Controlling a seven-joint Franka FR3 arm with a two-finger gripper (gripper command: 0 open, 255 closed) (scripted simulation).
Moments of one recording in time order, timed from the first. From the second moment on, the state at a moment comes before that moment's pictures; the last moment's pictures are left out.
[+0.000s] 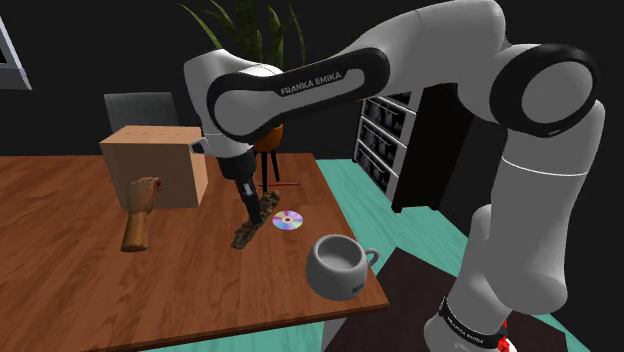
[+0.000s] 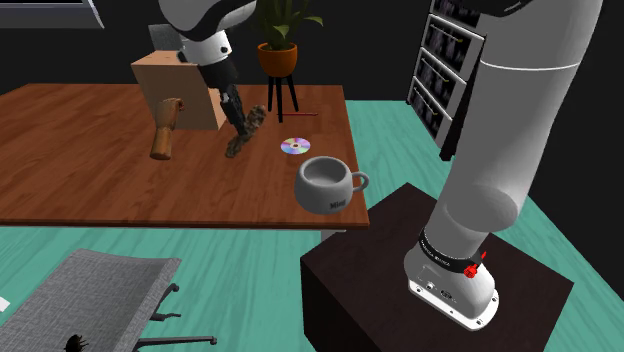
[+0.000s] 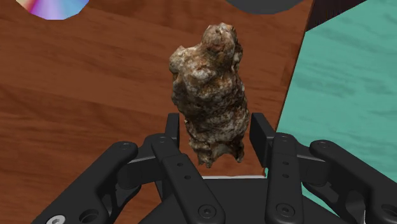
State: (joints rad) arm 0.31 0.14 0.20 -1.78 -0.09 1.71 -0.58
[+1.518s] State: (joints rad) arm 0.25 -0.58 0.09 -2.58 -0.05 1.81 -0.76
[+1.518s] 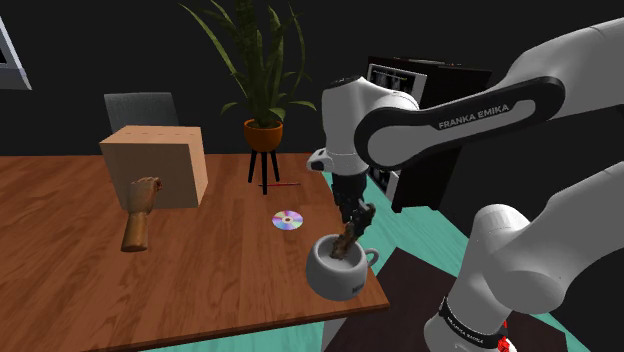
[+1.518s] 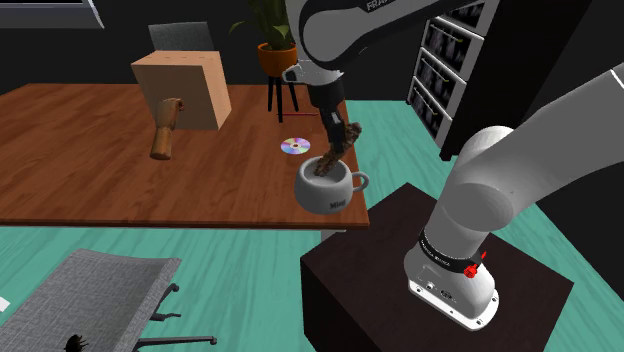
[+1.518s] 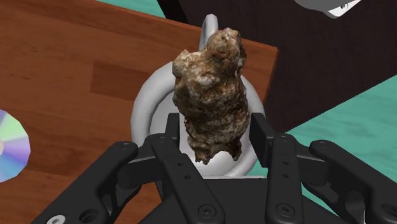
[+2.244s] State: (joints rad) arm 0.25 -0.53 0.09 -2.68 -0.05 1.95 -0.75
